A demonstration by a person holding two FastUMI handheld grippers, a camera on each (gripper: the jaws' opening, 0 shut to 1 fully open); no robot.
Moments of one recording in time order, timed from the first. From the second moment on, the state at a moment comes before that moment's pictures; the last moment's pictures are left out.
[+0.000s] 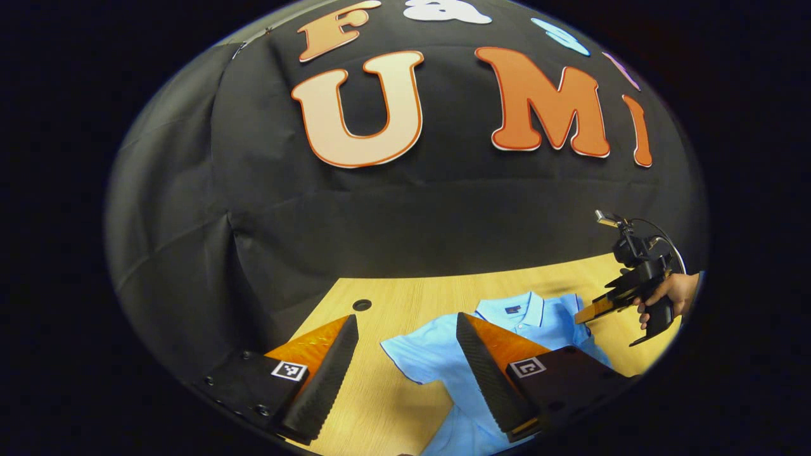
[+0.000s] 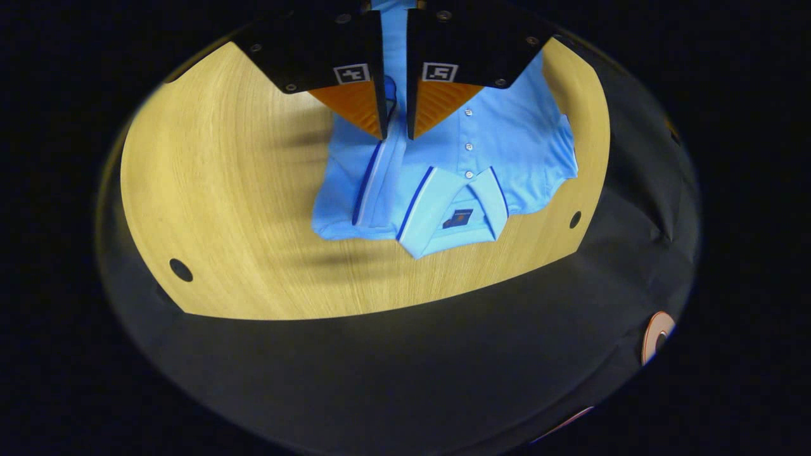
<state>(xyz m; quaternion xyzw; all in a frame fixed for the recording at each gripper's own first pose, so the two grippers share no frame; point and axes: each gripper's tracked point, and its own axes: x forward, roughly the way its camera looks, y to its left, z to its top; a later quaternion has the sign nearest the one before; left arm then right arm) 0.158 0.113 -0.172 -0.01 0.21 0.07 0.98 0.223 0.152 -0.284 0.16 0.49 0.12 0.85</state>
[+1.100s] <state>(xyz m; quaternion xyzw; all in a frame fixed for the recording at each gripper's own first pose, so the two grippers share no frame) 0.212 0.117 -0.387 -0.16 0.52 -0.01 0.84 0.151 0.076 -0.232 0.09 0.40 0.04 0.91</state>
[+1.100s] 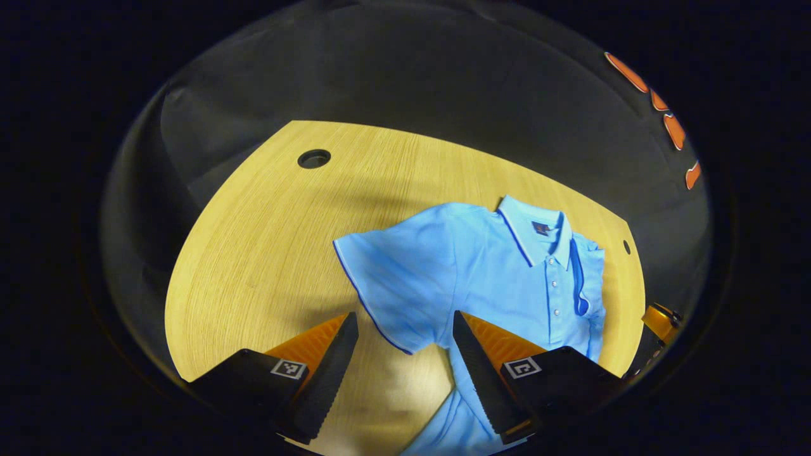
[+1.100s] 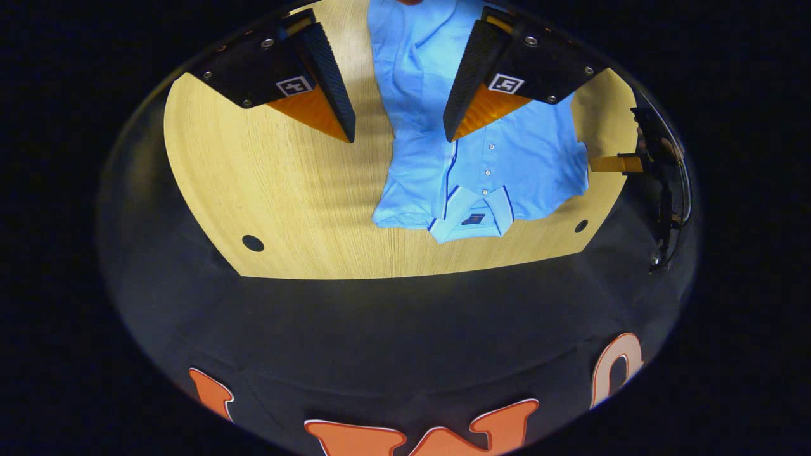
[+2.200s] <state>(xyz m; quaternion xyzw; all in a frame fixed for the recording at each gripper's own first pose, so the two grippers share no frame) 0.250 0.068 -0.392 -0.08 0.54 -0.05 0.84 0.051 0.037 -0.245 0.15 0.40 -0.02 0.90</state>
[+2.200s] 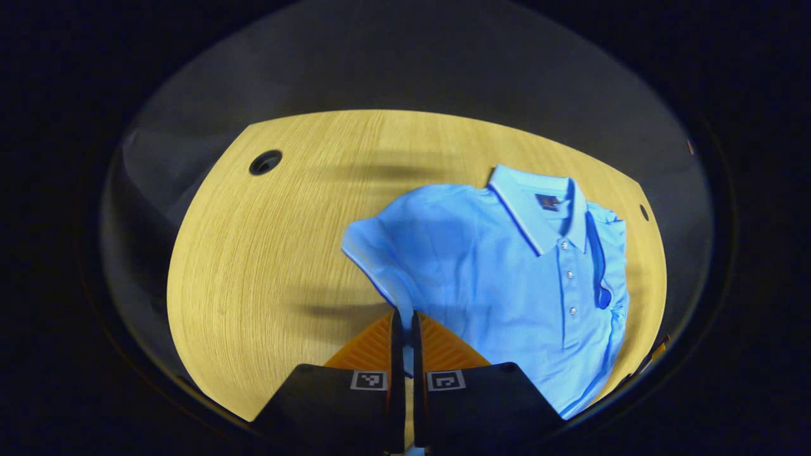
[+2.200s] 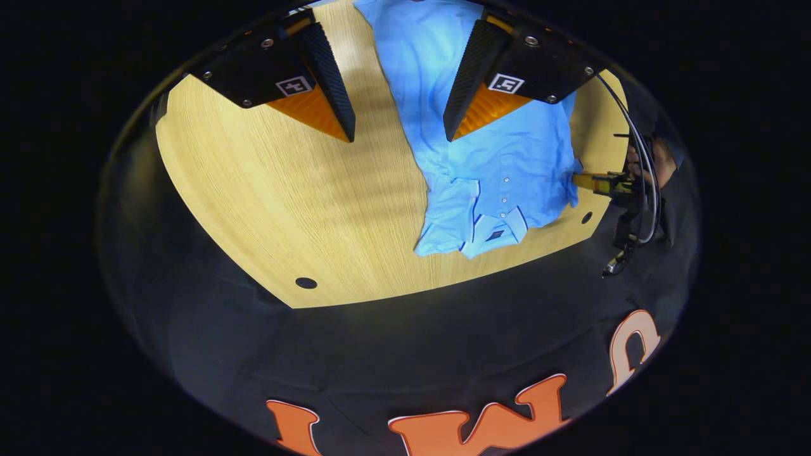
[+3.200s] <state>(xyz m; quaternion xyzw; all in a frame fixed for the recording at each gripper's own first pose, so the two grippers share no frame) 0.245 -0.083 -0.340 -0.10 0.50 -0.26 0.82 -0.009 0.038 -0.251 0.17 0.43 -0.03 0.89</state>
